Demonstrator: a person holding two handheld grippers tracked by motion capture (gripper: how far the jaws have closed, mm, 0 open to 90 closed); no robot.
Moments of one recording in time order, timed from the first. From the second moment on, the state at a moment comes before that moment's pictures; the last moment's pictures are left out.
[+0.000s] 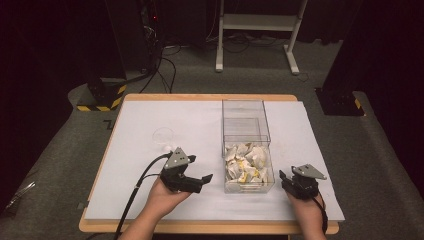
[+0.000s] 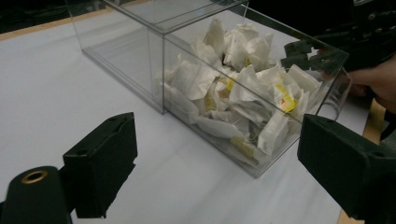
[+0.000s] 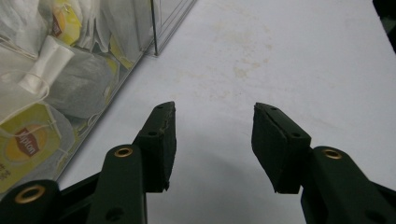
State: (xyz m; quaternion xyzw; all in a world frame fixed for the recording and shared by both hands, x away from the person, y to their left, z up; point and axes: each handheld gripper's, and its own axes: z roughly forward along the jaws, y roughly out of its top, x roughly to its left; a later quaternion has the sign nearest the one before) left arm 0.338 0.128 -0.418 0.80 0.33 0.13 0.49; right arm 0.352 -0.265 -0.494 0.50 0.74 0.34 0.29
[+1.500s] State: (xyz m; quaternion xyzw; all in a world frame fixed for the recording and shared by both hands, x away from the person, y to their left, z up) left arm 0.349 0.058 -0.406 0.81 0.28 0.12 0.49; right arm 0.357 -0.267 -0.500 0.51 0.75 0.34 0.27
